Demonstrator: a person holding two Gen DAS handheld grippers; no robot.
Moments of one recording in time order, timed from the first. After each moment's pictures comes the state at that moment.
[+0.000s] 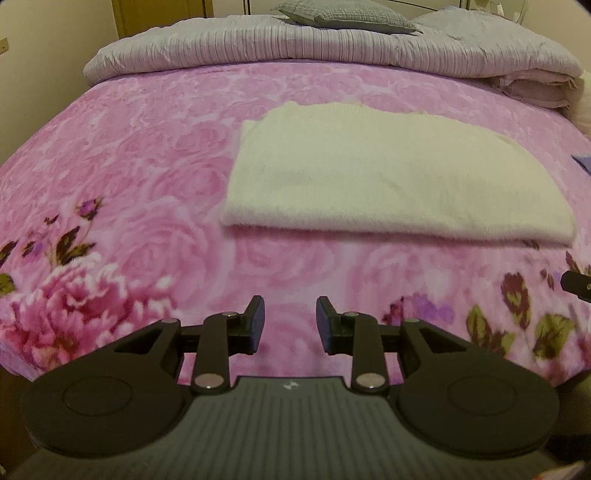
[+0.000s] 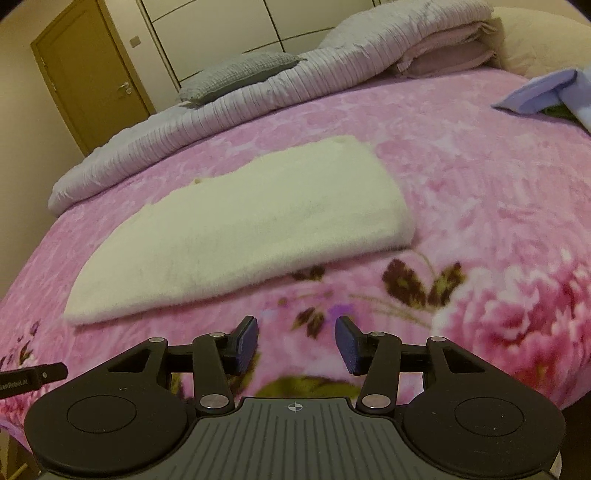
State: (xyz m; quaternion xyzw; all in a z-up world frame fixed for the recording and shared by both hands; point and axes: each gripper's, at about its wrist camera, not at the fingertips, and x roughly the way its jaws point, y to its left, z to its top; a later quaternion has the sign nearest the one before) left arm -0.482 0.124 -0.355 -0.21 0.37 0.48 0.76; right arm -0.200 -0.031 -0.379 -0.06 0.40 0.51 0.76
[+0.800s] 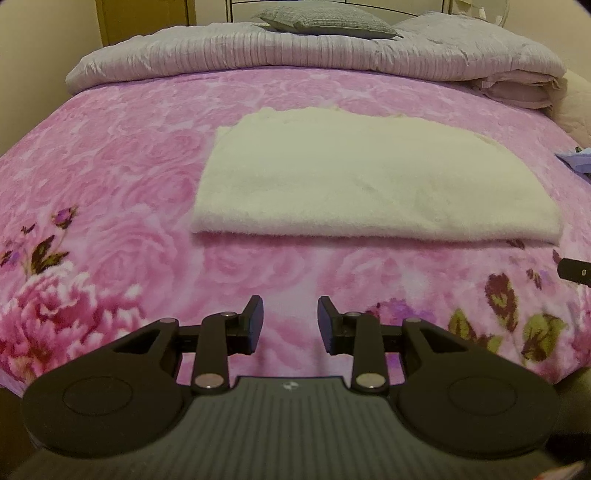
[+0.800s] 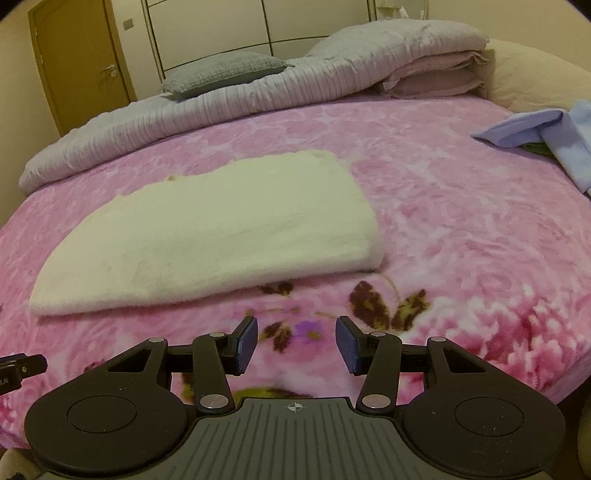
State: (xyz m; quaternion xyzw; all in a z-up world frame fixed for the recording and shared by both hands) left arm -0.469 0.122 -0.364 -0.20 0.36 0.46 0.78; right arm -0.204 -0.023 -0.368 -0.12 0.36 0.48 0.79
